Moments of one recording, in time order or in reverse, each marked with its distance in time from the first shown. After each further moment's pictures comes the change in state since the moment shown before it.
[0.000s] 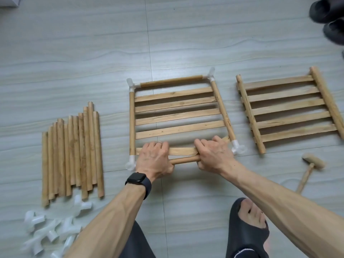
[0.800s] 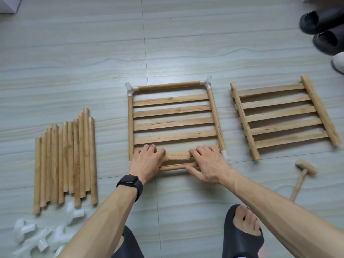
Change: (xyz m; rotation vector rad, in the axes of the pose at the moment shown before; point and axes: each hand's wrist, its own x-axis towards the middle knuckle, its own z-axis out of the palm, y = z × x) left_hand 0.014 -0.019 0.016 -0.007 -0.082 -0.005; right_hand -0.005 0.026 0.043 0.147 -0.139 -0.057
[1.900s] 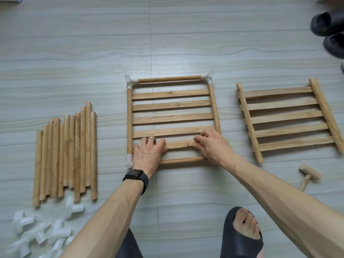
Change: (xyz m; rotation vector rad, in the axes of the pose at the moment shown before) left_hand 0.015 0.005 0.002 -0.085 0.035 -0.193; right_hand 0.039 0.025 -0.028 0.140 -0.009 0.173
